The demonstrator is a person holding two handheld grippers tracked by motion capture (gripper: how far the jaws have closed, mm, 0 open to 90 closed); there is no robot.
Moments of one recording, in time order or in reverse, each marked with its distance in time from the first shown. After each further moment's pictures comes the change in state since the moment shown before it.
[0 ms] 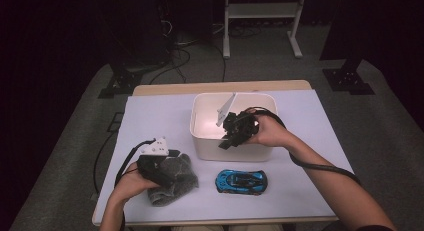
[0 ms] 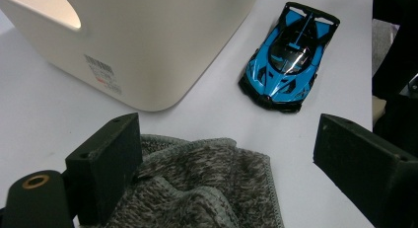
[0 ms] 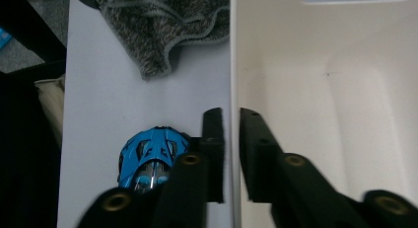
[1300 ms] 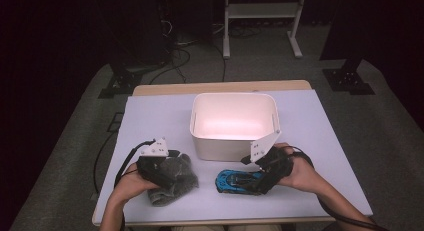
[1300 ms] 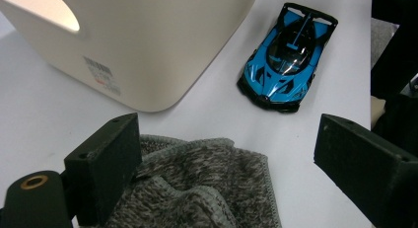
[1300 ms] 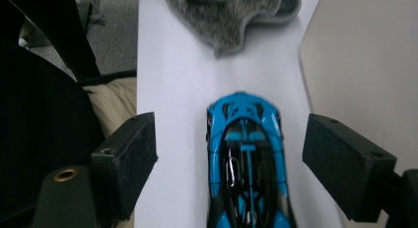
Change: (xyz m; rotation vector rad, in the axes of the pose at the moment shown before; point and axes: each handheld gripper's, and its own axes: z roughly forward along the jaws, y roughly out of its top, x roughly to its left) left arm -0.003 0.001 -0.002 -0.003 0.002 0.007; right arm 0.081 -0.091 -0.003 -0.214 -0.015 0.024
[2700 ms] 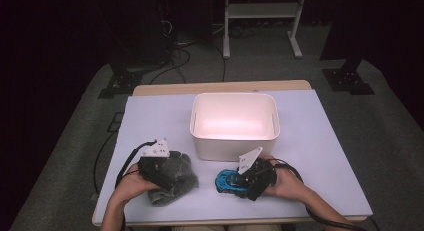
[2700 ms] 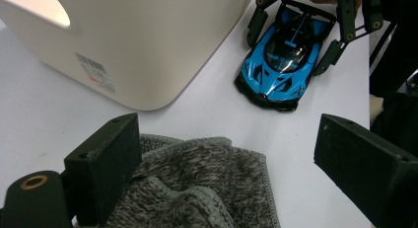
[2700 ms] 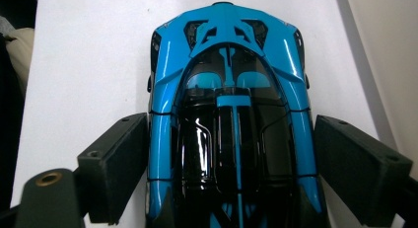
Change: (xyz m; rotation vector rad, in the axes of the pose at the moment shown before) left arm 0.000 -0.002 0.003 0.011 -0.010 0.003; right arm -0.019 -0.042 0.076 0.104 -0.032 -0.008
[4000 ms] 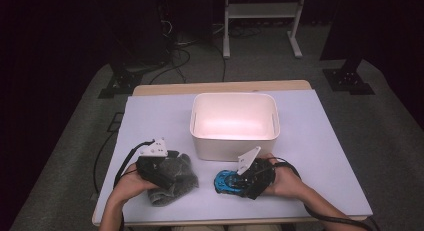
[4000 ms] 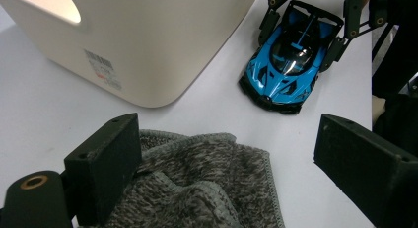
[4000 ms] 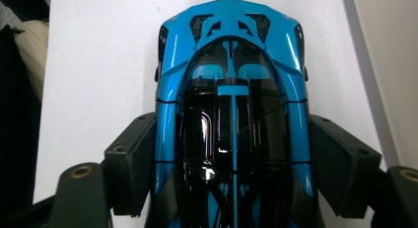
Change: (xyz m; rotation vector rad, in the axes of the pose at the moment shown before) left arm 0.003 -0.003 -0.003 -0.007 0.006 -0.012; right arm 0.003 0.008 -0.006 0.053 0.006 -0.017
